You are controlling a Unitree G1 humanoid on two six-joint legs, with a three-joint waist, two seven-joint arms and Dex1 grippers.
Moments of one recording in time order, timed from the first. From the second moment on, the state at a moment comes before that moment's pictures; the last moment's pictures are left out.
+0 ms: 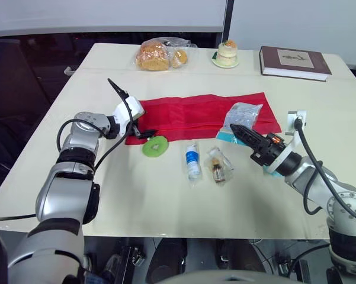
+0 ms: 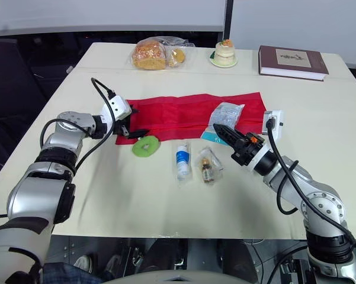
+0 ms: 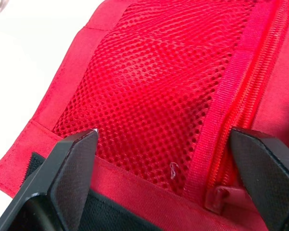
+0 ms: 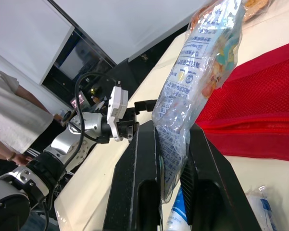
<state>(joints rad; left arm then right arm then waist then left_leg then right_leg) -0.98 0.64 -0.12 1.13 0.08 -0.24 -0.99 -0.22 -0.43 -0.08 -0.53 1.41 0.74 0.00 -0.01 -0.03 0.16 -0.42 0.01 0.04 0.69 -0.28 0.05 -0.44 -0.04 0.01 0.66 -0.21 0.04</state>
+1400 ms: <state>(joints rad) -0.95 0.35 -0.13 0.93 0.02 -0.19 -1.20 -0.48 -0.37 0.05 -0.03 1.35 1.01 0.07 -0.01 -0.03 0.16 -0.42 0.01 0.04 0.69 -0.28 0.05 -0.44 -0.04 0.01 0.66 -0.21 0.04</state>
